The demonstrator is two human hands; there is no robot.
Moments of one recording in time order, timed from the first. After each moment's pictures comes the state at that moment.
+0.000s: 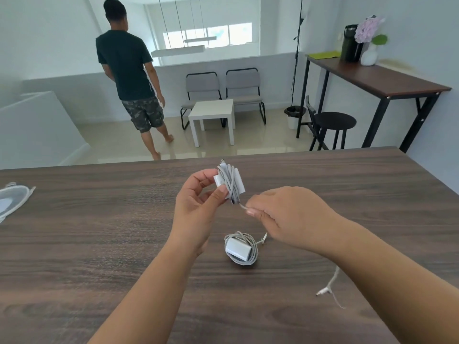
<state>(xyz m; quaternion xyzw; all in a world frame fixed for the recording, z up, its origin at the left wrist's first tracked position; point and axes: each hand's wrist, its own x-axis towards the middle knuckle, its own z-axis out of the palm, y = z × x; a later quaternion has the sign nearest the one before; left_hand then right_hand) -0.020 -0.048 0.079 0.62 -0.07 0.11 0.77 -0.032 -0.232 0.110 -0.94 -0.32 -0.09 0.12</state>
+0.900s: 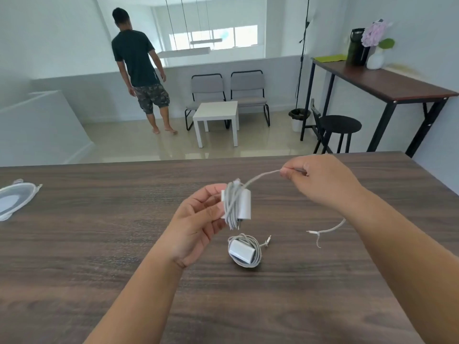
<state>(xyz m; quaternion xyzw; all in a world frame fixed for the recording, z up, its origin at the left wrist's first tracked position) -0.027 -0.020 0.073 0.51 -0.14 -0.12 0.84 0.021 -0.272 0.121 -0.96 -0.11 -0.10 0.22</state>
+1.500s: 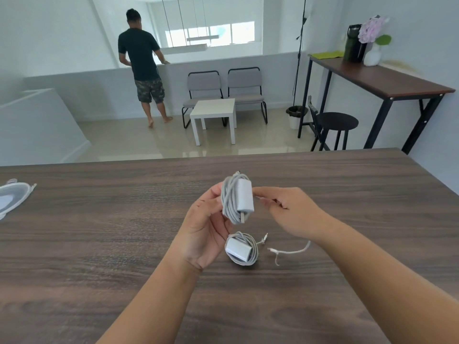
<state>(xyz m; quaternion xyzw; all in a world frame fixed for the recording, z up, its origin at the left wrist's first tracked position) -0.030 -0.050 0.073 0.40 -0.11 -0.13 0.90 0.000 -0.242 0.071 -0.90 -0.21 -0.01 0.38</state>
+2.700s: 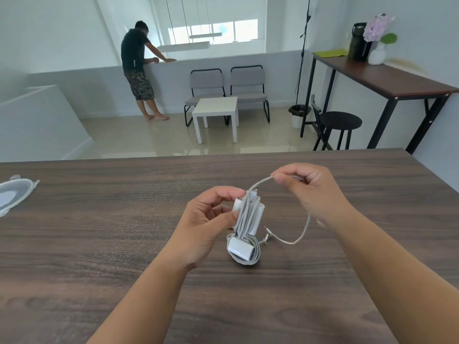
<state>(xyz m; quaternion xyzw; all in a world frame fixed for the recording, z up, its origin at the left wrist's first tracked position) -0.038 -0.037 0.076 0.61 -0.19 -0.05 0.77 0.011 -0.256 0.085 -0.74 -0.15 -0.10 0.65</state>
